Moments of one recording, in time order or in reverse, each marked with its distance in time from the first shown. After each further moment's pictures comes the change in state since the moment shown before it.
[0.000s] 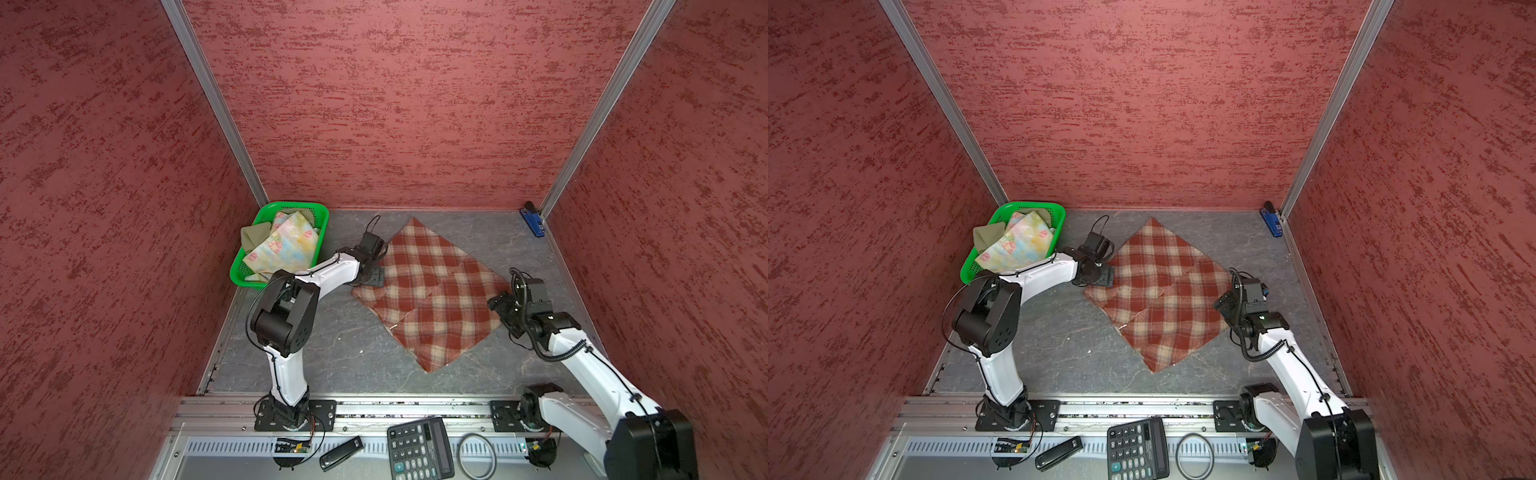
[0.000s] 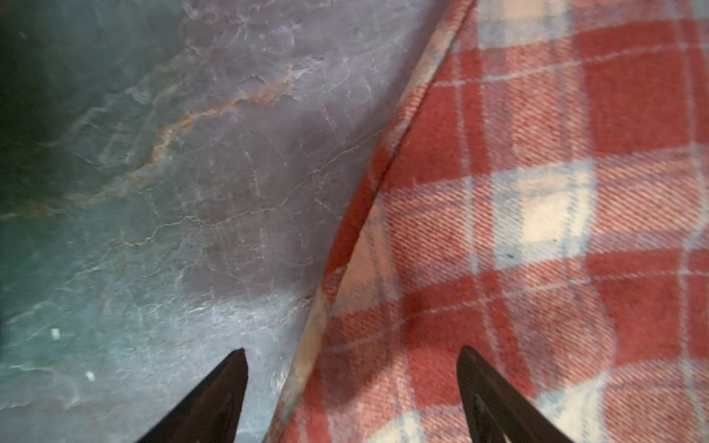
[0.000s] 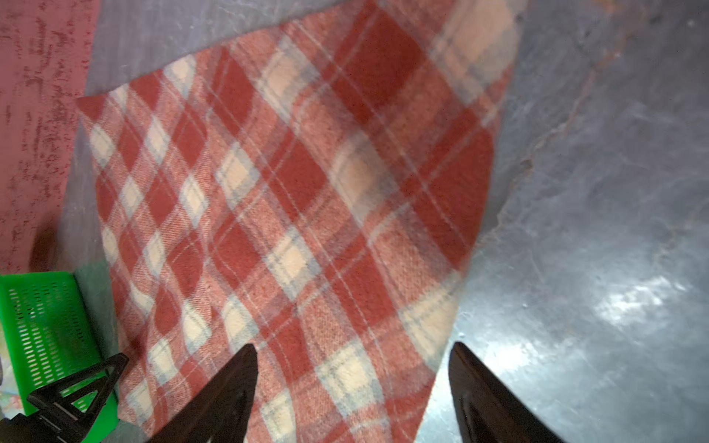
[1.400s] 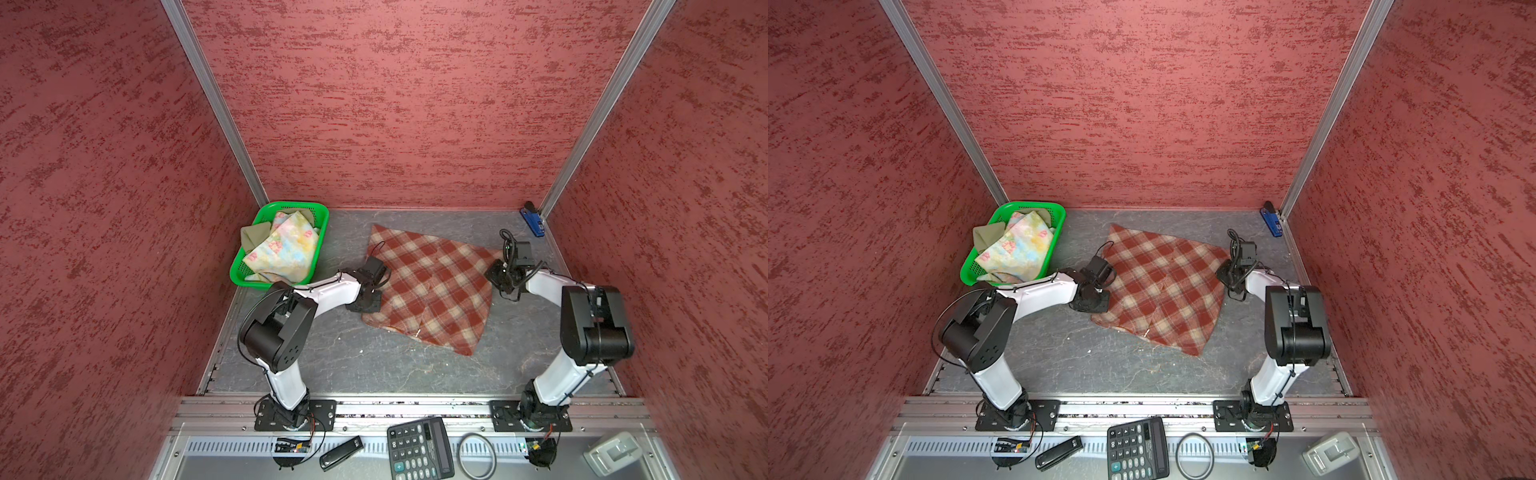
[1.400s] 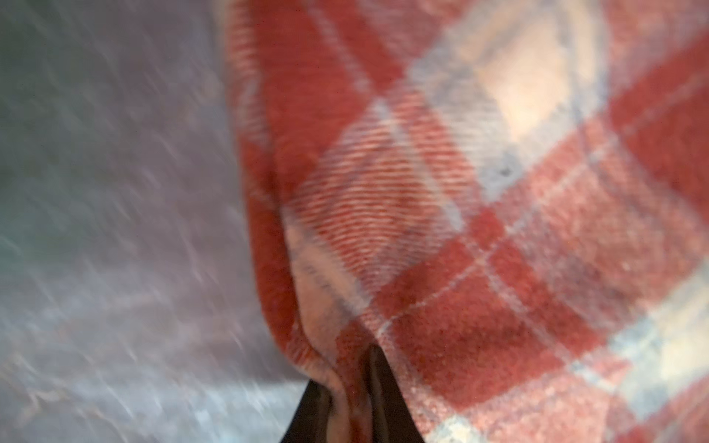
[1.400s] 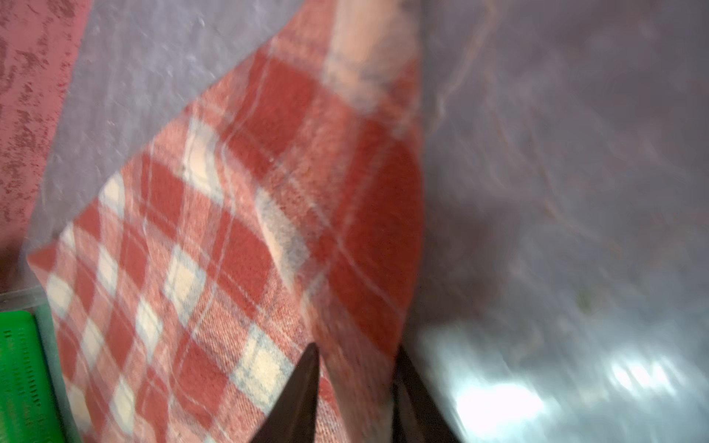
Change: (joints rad) left arm -0.142 -0.139 -0.261 -0.025 0.077 -0.096; right arm -0.143 0.750 0.427 0.329 -0.127 -0.267
